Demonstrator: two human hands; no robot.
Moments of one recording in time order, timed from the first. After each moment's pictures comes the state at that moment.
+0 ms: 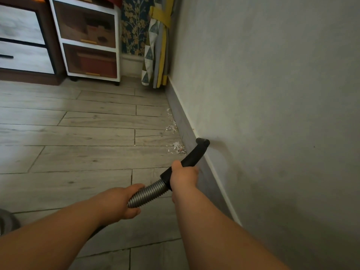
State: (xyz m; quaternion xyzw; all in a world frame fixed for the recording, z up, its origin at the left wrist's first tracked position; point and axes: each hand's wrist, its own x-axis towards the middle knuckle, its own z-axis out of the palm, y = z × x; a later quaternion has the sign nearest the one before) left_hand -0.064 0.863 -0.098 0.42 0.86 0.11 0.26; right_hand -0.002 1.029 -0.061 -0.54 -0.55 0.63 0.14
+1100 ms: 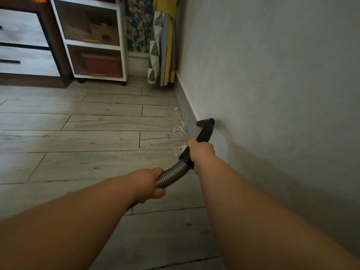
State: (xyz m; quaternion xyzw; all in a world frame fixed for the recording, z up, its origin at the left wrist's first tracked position) left_hand -0.115 0.965 -0.079 0.37 0.87 0.12 0.30; right_hand -0.078 1.129 -0.044 -0.51 -0.61 0.60 0.07
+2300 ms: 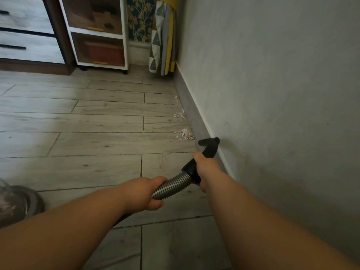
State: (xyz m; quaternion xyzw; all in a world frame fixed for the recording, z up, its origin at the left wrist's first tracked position) left_hand -0.027 0.878 -0.091 0.47 0.83 0.10 0.27; right_hand 0.029 1.061 -0.078 -0.55 -0.53 0.64 0.06
